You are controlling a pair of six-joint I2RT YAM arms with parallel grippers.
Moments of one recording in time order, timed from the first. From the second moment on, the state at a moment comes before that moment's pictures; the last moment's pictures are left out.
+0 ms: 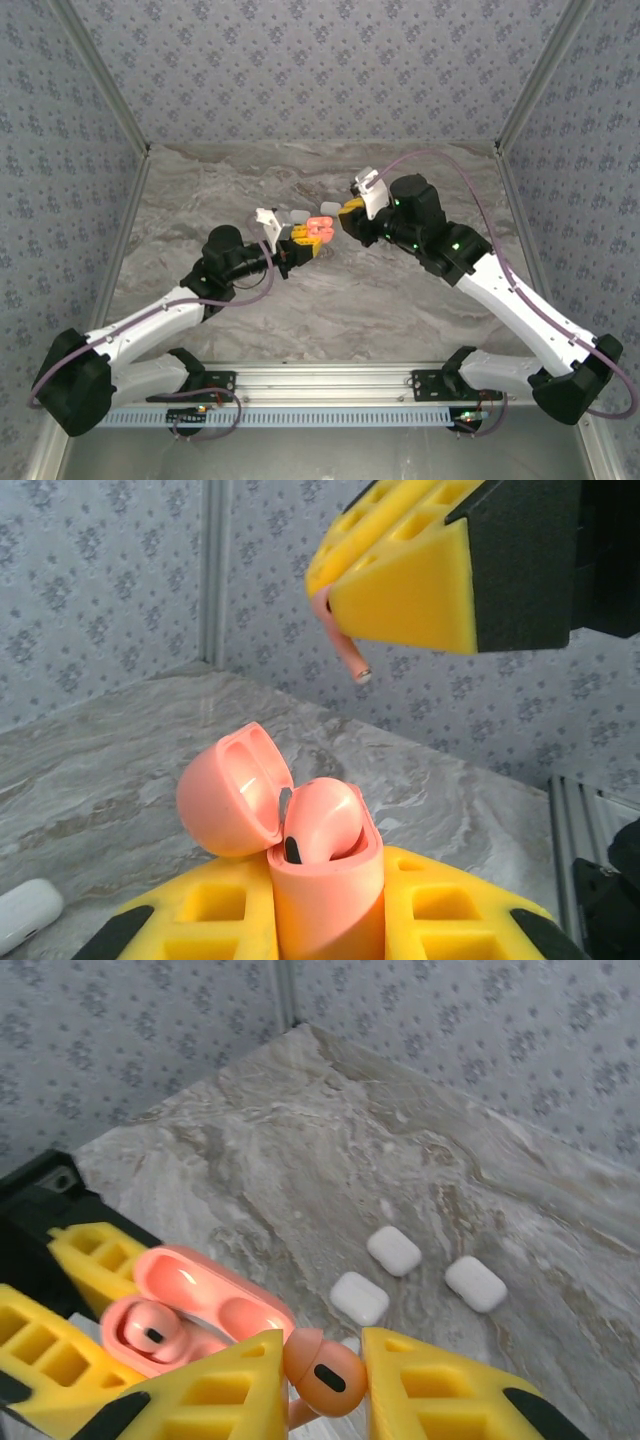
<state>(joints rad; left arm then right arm) -0.70 1.09 0.60 0.48 0.49 -0.18 0.72 1.15 1.21 -0.48 -0.12 -0.01</state>
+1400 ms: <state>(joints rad) -0.70 1.10 0.61 0.50 0.51 -0.19 0.78 1.21 1.22 -0.51 -0.15 -0.01</state>
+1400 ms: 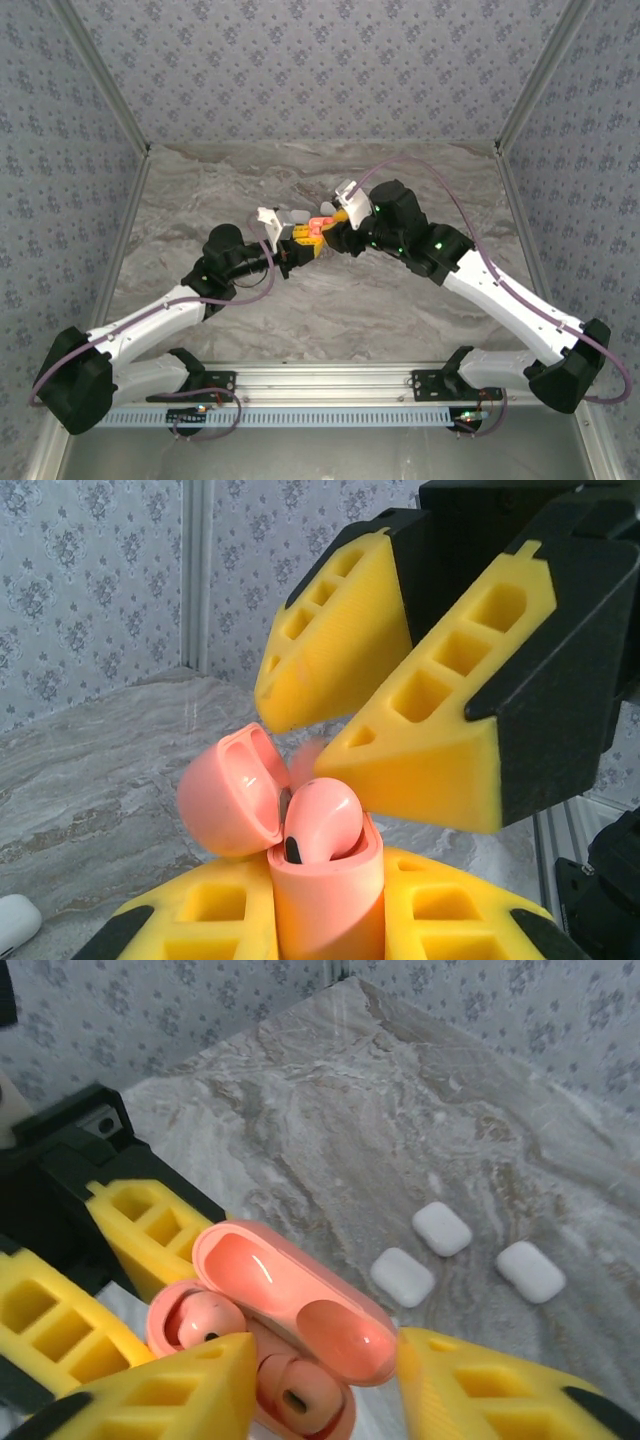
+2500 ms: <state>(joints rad) -0.70 1.10 0.61 0.58 0.53 -0.21 0.57 1.23 1.12 -0.25 -0.84 0.32</state>
